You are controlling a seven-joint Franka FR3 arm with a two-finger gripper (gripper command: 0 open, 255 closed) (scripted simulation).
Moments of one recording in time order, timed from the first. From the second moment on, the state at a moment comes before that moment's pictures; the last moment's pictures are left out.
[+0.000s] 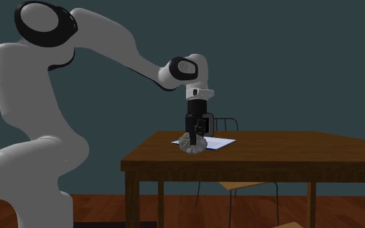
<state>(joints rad) -0.09 -0.28 0.57 -2.16 0.01 1.82 0.94</state>
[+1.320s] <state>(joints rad) -0.10 -0.29 0.55 -1.95 0.00 1.61 0.91</state>
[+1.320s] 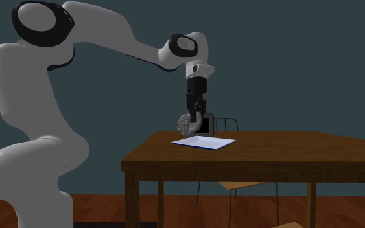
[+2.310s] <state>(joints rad) 0.06 0.26 0.74 -1.39 -0.28 1.45 1.27</state>
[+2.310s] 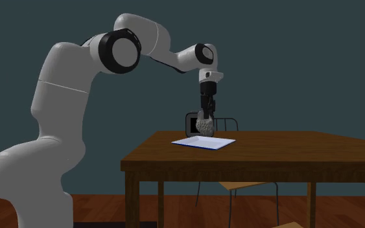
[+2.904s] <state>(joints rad) 0.04 0.24 0.73 -1.52 -0.27 1.57 1.28</state>
